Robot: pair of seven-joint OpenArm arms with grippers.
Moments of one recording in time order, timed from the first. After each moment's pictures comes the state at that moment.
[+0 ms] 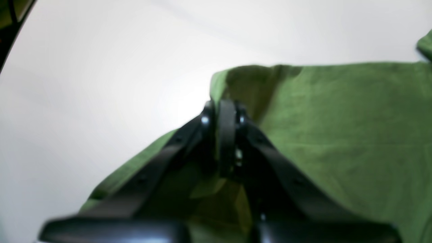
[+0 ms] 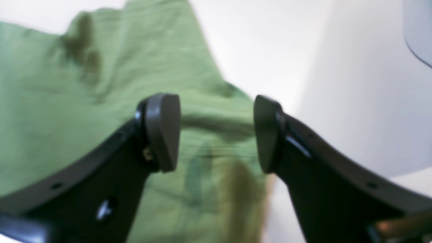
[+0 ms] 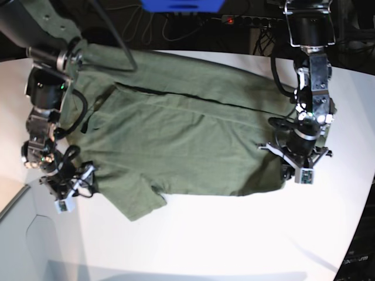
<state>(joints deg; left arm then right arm) -2.1 -7.2 -10.3 78.2 -0.8 -14.9 14.0 24.2 9.4 25.2 47.7 -17.0 36.2 -14.9</state>
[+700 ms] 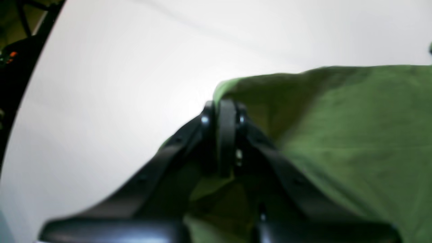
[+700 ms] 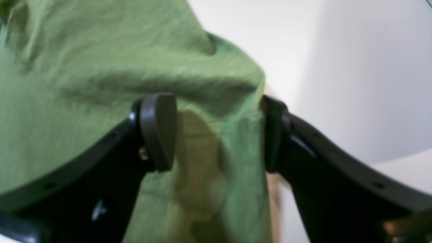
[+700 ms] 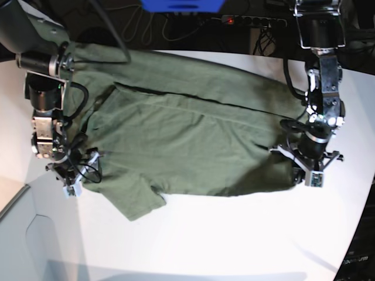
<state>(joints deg) -2.4 -11.2 -10.3 79.1 -0.5 -15.4 14.2 25.0 12.1 16.8 33.8 -17.4 29.5 -5.9</state>
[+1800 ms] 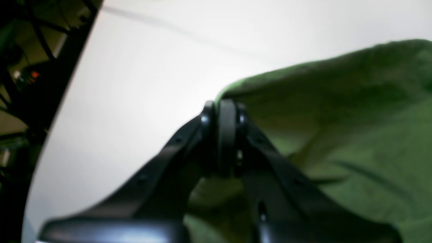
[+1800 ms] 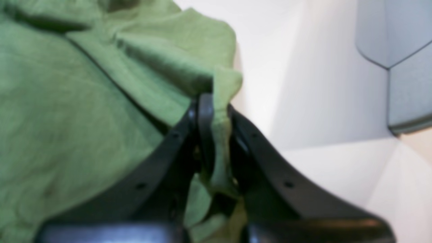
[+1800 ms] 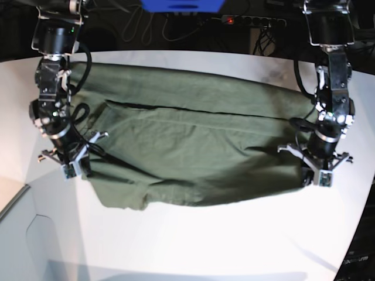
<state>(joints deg) -0.1 -13.5 -11.8 82.5 -0.6 -15.6 13.7 2.9 7.4 17.0 72.4 -16.8 29.5 -6.1</state>
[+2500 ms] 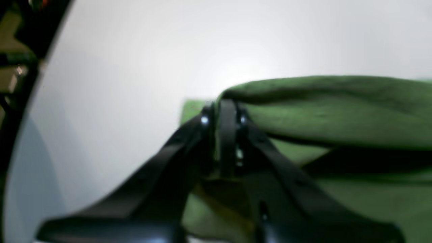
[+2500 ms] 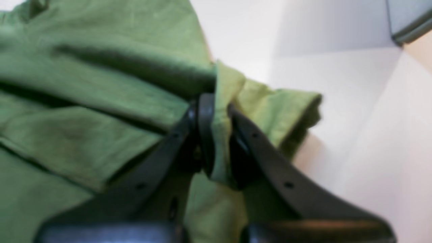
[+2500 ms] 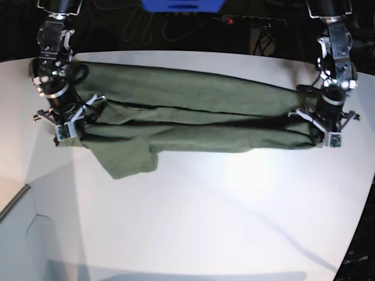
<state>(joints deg) 10.0 -11.1 -18.3 82.3 -0.7 -15.1 14.1 -10.1 3.0 22.5 81.2 -16.6 29.6 -6.3</state>
